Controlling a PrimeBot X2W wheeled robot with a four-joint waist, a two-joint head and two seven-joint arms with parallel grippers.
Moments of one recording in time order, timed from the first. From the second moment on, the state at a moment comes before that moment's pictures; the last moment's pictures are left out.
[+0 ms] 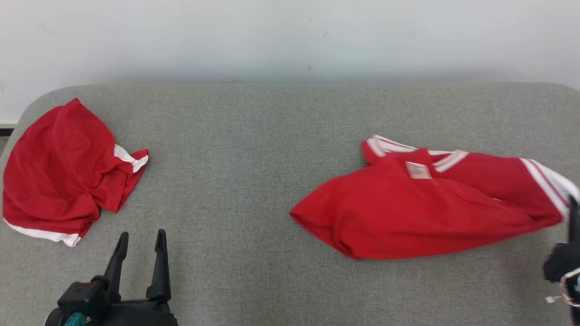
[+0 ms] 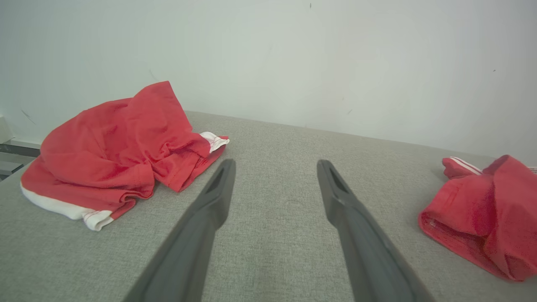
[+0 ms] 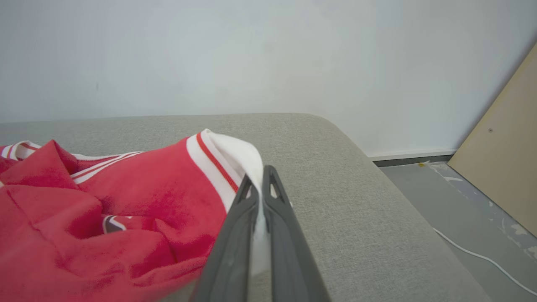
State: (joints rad) left arm -0.09 0.06 0.03 0.20 -0.20 -0.11 -0.26; right arm -0.40 -0.37 -0.14 0.76 0.20 0.13 -0.26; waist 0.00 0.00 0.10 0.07
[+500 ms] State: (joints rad) left arm -0.05 0.05 0.05 0.19 -0.20 -0.10 -0.26; right arm -0.34 -0.30 -0.21 0.63 0.16 0.13 -0.26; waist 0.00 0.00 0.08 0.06
